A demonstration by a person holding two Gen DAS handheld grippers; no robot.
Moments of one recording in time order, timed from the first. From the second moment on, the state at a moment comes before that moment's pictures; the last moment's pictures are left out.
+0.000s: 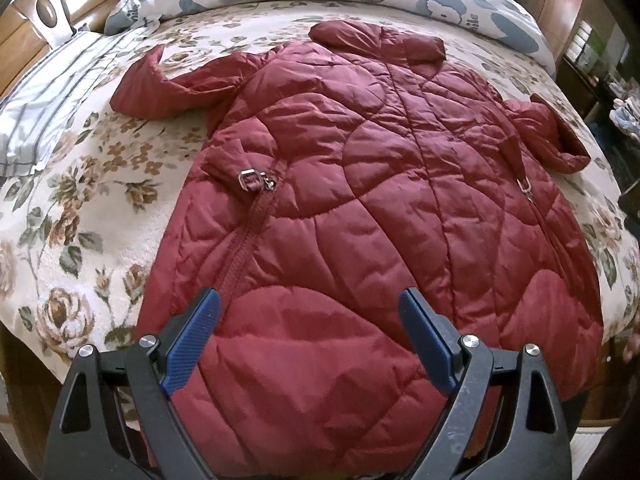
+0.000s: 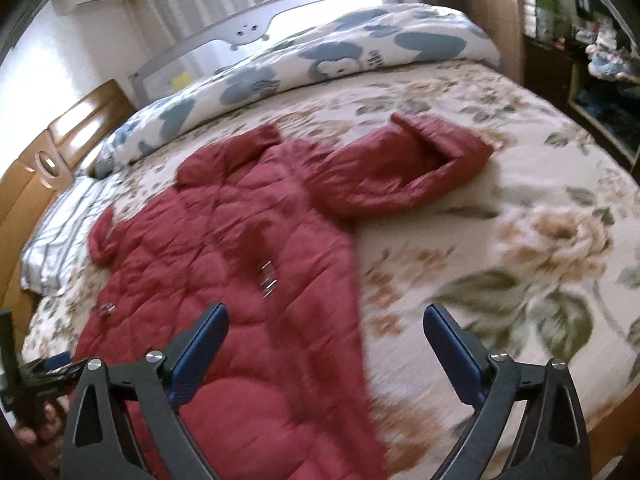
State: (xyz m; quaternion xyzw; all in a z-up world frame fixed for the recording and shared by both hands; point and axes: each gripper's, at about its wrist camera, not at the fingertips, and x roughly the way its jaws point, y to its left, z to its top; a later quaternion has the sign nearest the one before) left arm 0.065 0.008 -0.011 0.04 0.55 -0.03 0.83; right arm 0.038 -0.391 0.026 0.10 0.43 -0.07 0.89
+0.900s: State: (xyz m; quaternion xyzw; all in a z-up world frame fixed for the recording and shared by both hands) left arm 0.127 0.004 -0.041 0.02 0.58 -0.03 0.81; right arm 0.239 -0.531 -0.045 0.06 0.50 -0.21 0.84
